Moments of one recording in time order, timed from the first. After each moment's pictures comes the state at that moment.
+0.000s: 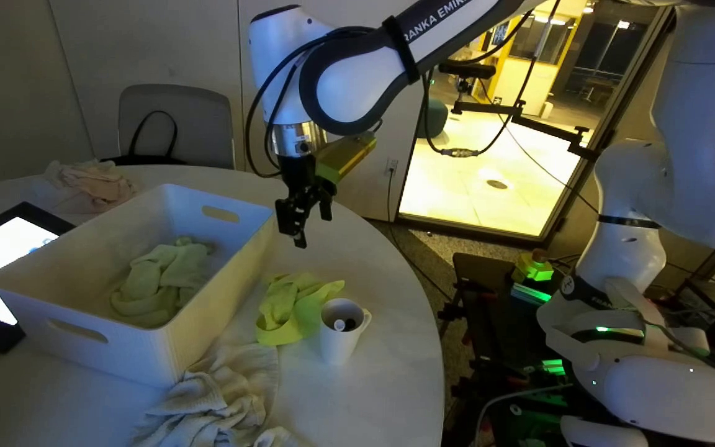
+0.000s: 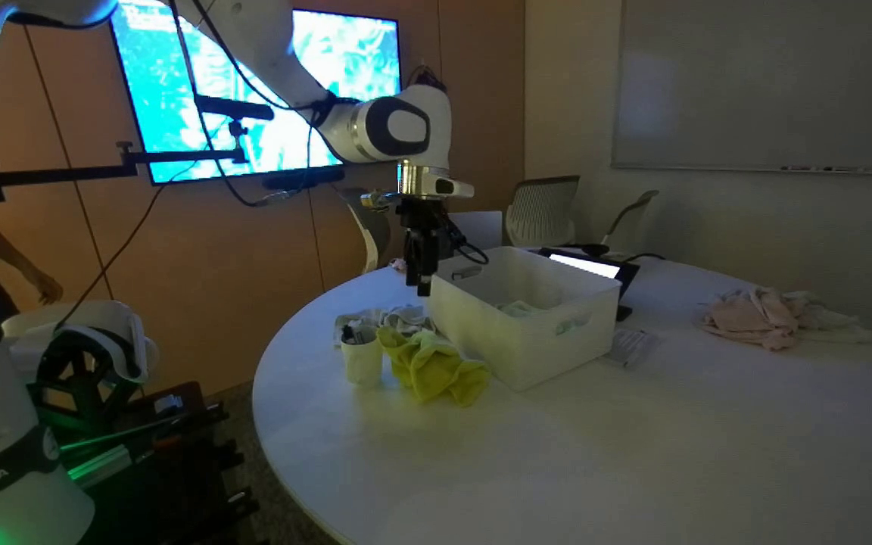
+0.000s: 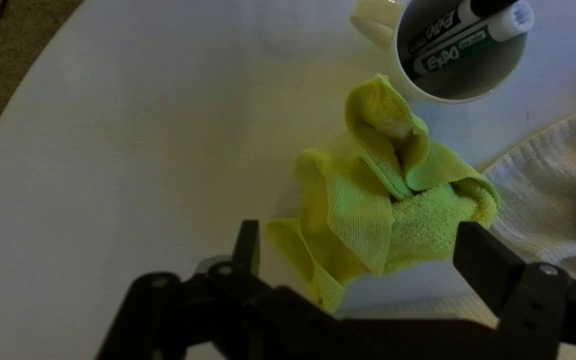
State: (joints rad) arm 0.27 0.33 -0.17 -1.92 -0.04 2.06 0.40
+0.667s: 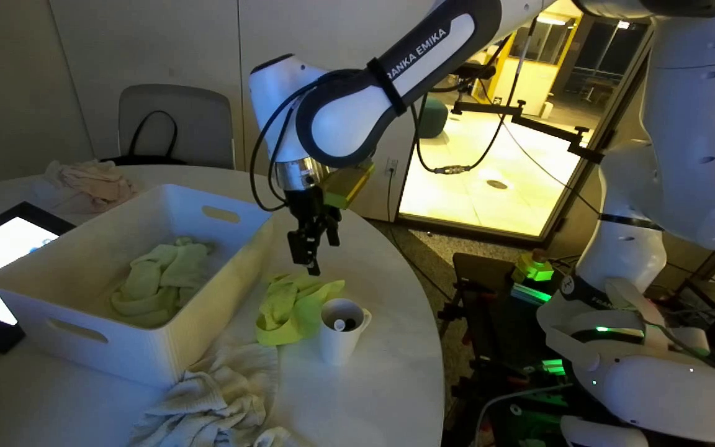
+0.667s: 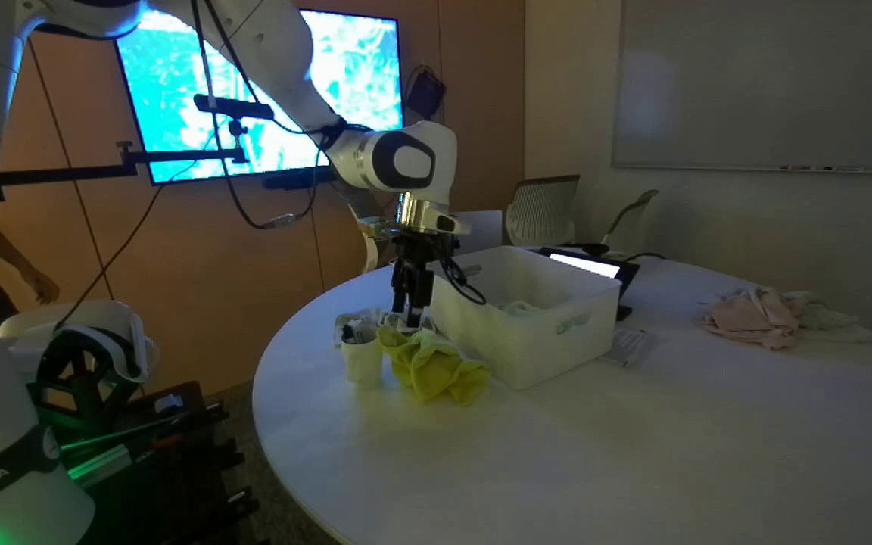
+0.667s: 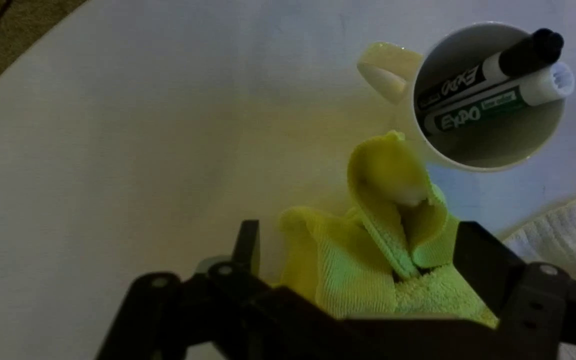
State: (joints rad) arm 0.14 0.41 -0.04 -1.94 -0.02 2.06 0.31
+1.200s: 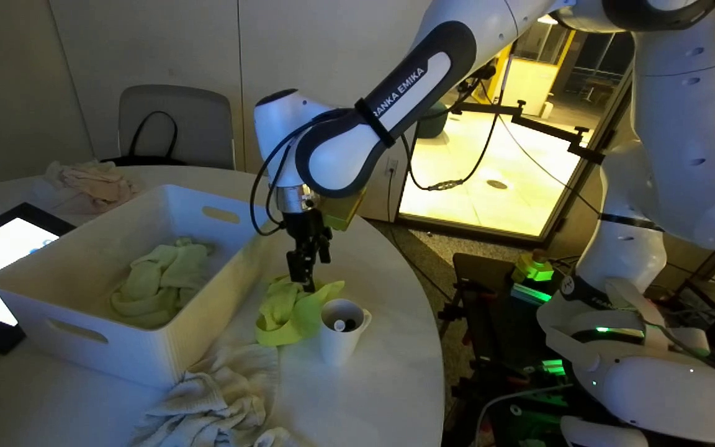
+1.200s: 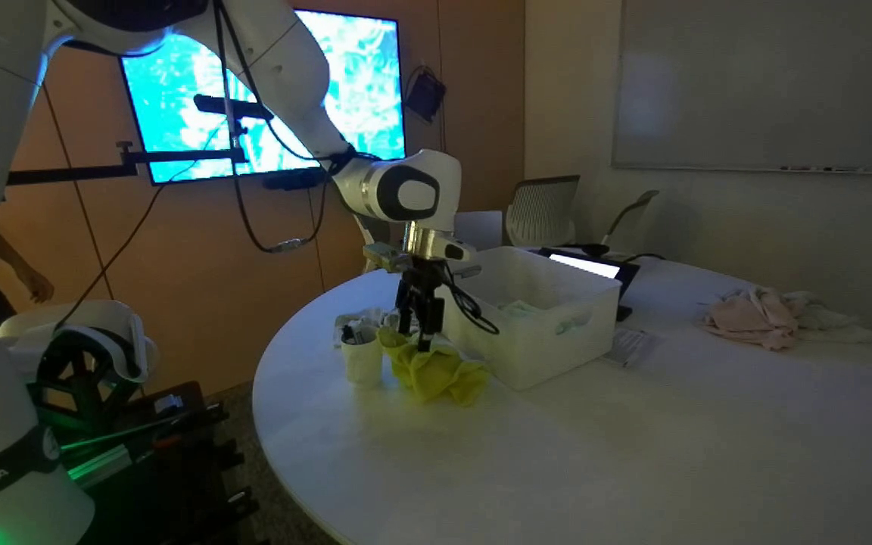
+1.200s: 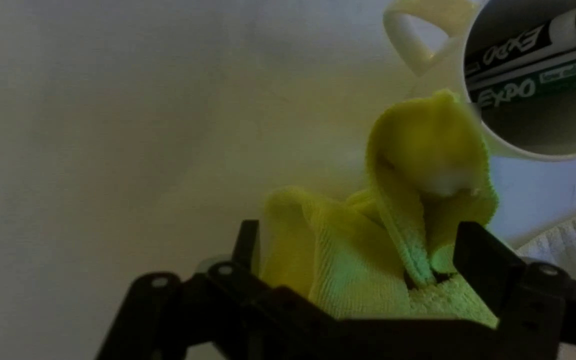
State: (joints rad) arm 0.10 0.50 -0.02 -1.95 -0.01 2.20 0.19
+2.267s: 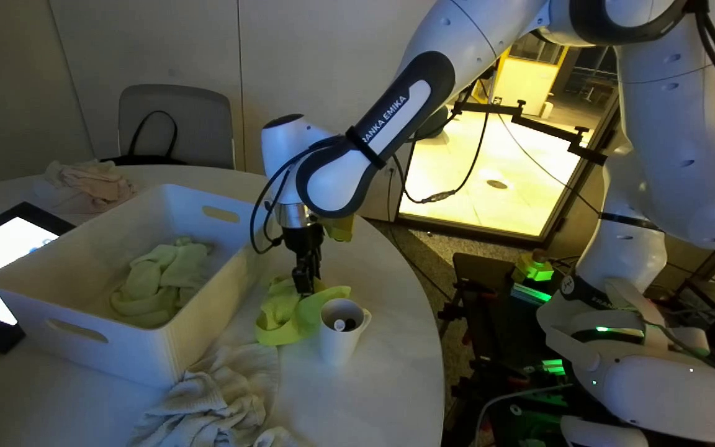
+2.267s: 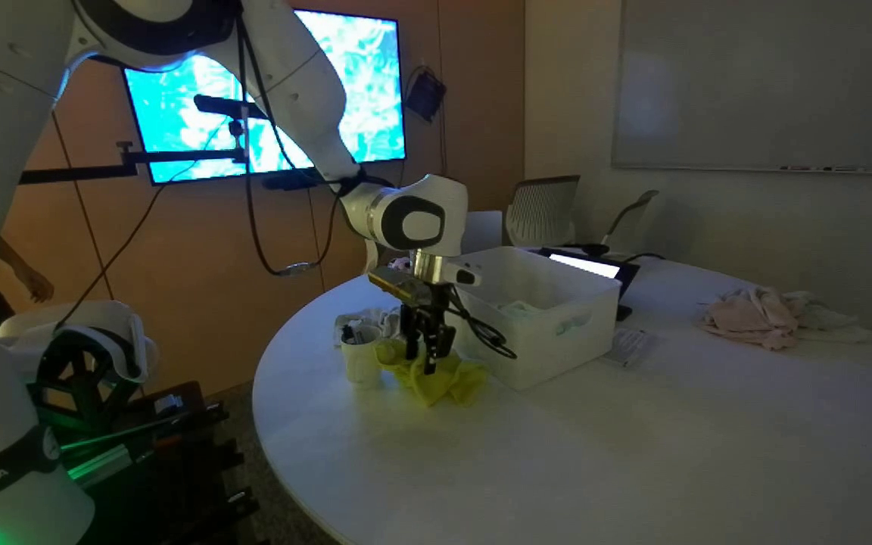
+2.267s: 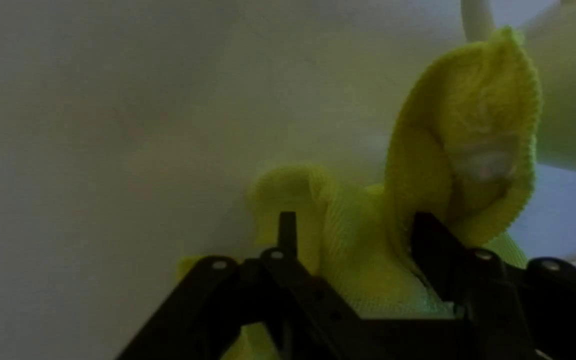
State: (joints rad) arm 0.04 0.57 0.02 -1.95 0.01 2.32 -0.04
